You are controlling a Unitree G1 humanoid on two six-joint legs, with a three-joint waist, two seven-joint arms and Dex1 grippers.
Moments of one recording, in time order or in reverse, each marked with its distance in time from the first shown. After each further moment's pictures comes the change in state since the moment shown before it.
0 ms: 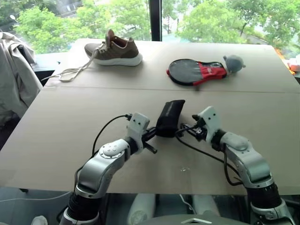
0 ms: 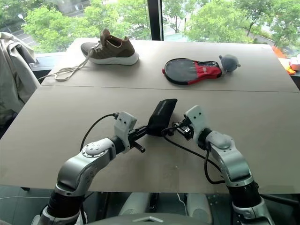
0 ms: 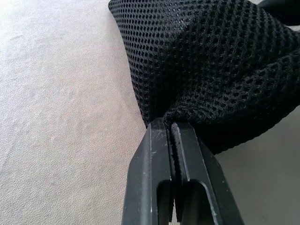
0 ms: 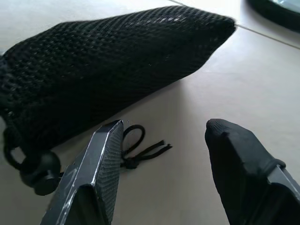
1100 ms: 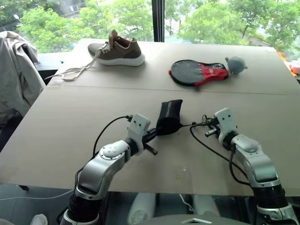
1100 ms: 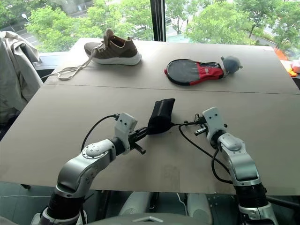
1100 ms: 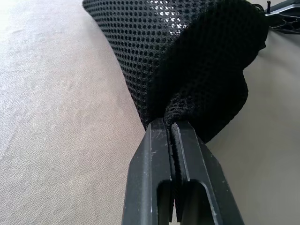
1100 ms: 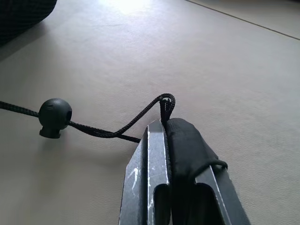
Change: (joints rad) left arm 0.012 0.000 -0.010 -0.011 0.012 0.002 -0.023; right arm 0.042 0.024 -0.216 0.095 -0.021 -0.089 -0.156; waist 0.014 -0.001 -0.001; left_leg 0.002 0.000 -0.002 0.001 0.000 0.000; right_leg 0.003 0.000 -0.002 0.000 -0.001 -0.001
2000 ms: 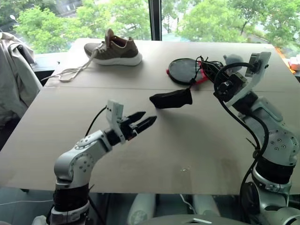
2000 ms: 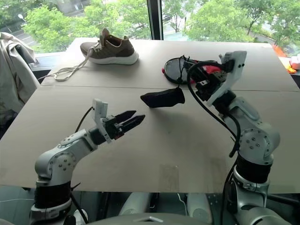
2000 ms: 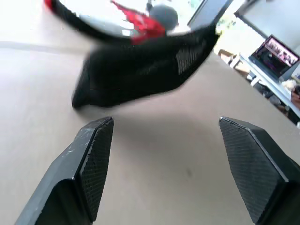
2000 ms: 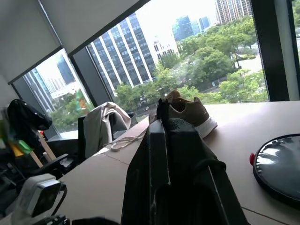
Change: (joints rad) left arm -0.242 -0.014 0.371 0.182 -0.391 -0.038 -0.213; right arm -0.417 0.028 -0.293 -0.257 0.817 0.304 -0.080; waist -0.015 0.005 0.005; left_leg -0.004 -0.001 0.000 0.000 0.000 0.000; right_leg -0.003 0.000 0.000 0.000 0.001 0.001
